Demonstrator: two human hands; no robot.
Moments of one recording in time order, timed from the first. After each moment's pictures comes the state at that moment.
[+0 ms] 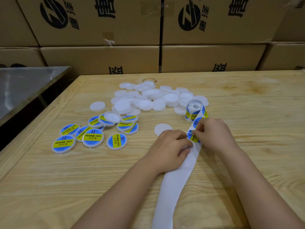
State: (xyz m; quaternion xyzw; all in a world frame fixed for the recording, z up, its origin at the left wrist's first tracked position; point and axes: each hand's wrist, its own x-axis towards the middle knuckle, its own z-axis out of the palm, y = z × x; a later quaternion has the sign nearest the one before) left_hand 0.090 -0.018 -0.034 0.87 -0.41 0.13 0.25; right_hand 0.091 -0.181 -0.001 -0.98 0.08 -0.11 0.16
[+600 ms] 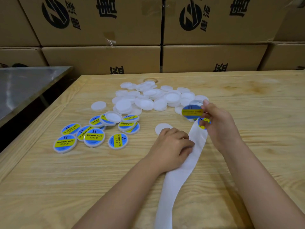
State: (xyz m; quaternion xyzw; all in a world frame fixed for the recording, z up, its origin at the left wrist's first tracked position) left_hand 0.090 -0.019 -0.032 0.88 -0.40 0.13 0.21; right_hand 0.094 -0.176 0.013 -0.63 0.07 -0.14 0.76
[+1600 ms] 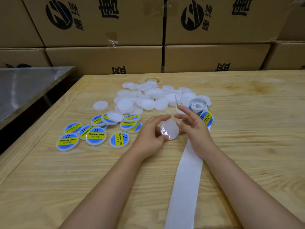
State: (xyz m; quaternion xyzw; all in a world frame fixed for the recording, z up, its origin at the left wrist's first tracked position) left_hand 0.114 0.015 -0.030 0.84 -0.20 0.05 0.51; right_hand 0.105 -0.142 -0.030 -0.70 -0.06 -0.10 0.71
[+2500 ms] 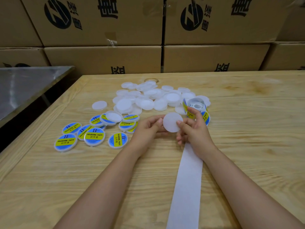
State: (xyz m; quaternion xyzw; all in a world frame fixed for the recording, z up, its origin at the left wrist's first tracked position) left_hand 0.120 0.012 -0.022 0.65 -0.12 -0.07 0.75; right_hand 0.104 -0.141 -0.029 -0.63 -0.01 -0.08 0.77
